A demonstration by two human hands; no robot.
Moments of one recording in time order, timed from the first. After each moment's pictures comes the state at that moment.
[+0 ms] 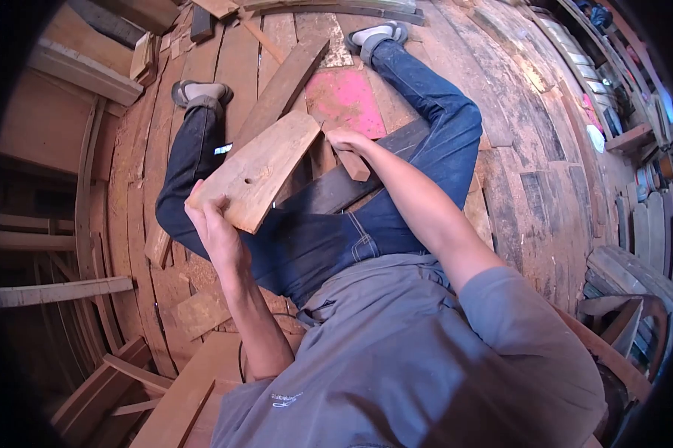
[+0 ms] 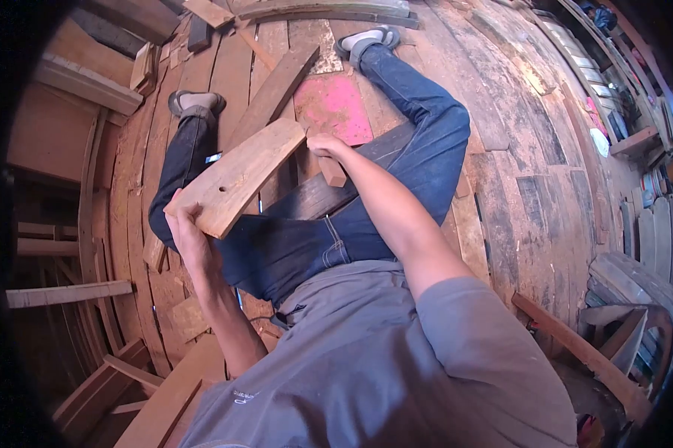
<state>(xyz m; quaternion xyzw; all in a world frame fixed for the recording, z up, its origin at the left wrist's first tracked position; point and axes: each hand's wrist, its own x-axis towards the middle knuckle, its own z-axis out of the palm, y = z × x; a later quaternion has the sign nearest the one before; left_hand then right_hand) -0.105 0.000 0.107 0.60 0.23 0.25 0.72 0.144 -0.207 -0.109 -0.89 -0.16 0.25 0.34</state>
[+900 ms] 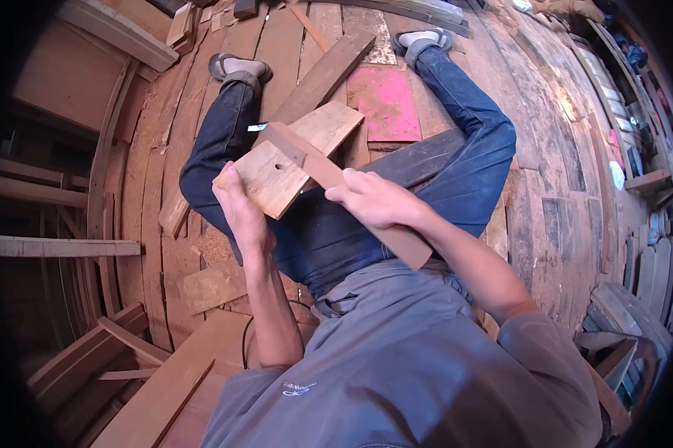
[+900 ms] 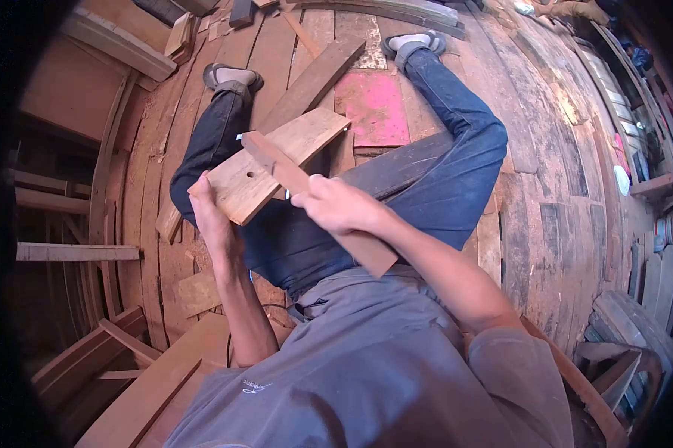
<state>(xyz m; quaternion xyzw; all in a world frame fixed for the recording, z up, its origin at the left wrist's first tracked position) -0.107 0.017 0.087 0.59 0.26 0.28 0.71 -0.043 -0.188 0.103 -0.86 -0.23 0.29 0.35</state>
